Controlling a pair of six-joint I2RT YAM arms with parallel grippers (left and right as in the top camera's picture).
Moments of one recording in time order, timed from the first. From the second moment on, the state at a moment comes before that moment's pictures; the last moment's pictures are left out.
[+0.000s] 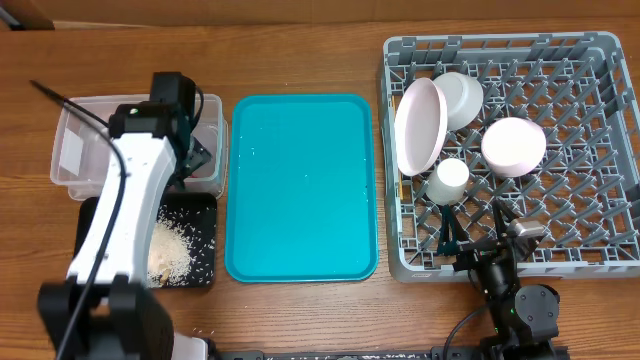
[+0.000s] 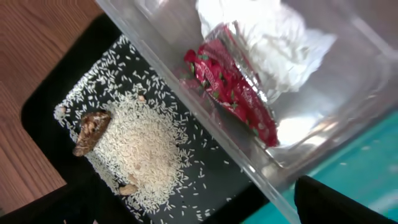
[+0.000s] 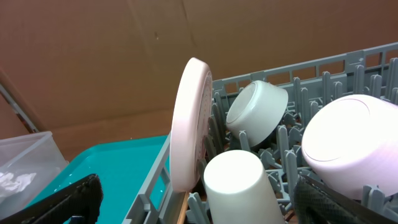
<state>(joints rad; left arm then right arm) -0.01 1.61 1.40 -1.19 -0.42 -0.81 0.18 0.01 0.02 -0.04 -0.02 0.28</state>
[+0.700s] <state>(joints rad) -0.01 1.02 1.30 -1.32 -0.42 -0.81 0.18 0.01 0.02 -0.03 -0.02 0.28</state>
